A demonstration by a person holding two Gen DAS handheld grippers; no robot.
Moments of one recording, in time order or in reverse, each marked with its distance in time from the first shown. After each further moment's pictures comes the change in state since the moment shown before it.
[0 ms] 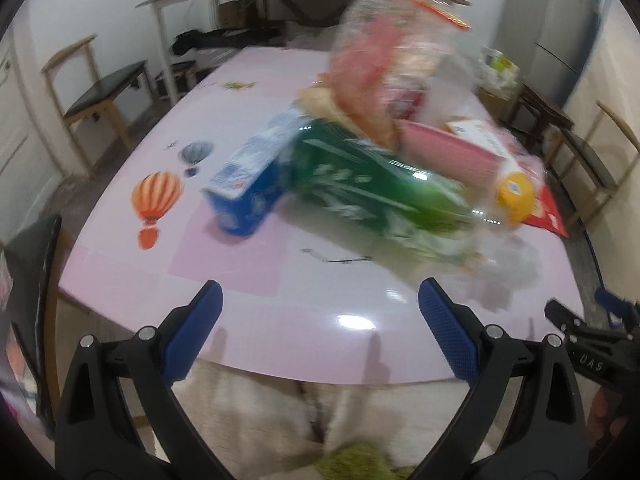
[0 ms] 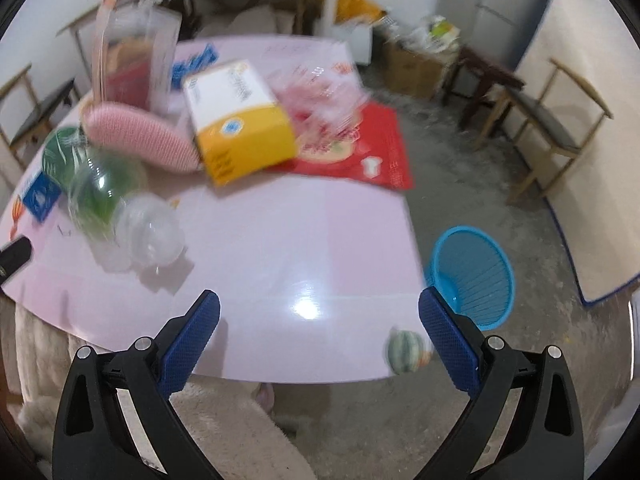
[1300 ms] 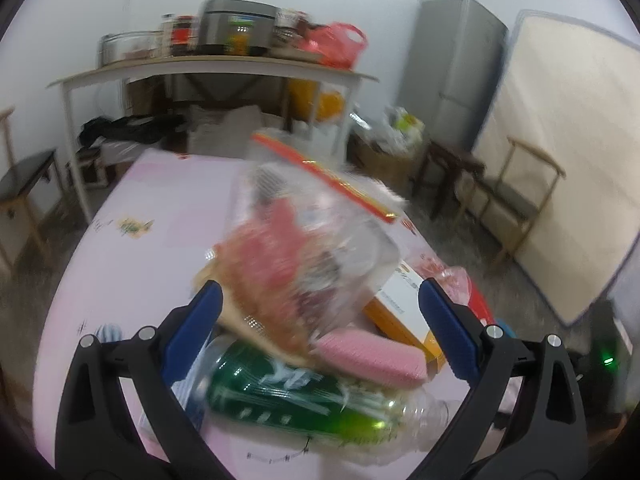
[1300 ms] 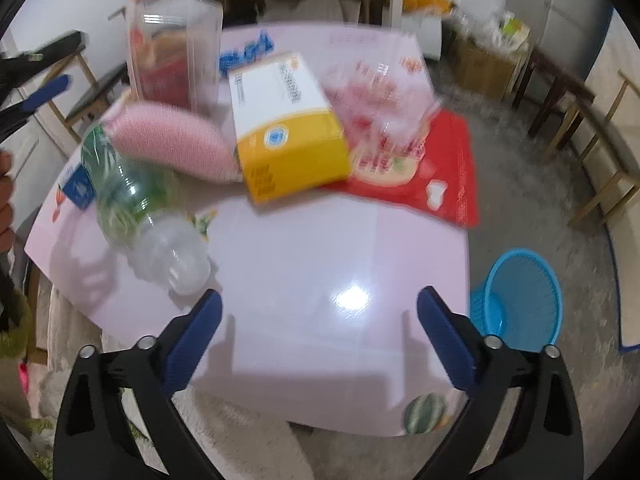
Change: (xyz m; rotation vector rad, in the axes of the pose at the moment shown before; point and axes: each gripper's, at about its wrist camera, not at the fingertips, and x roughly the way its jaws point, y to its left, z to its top) left arm 0.012 -0.045 0.127 0.214 -0.266 -0.359; right arm 0.002 -0.019 0.030 -0.092 -0.017 0.203
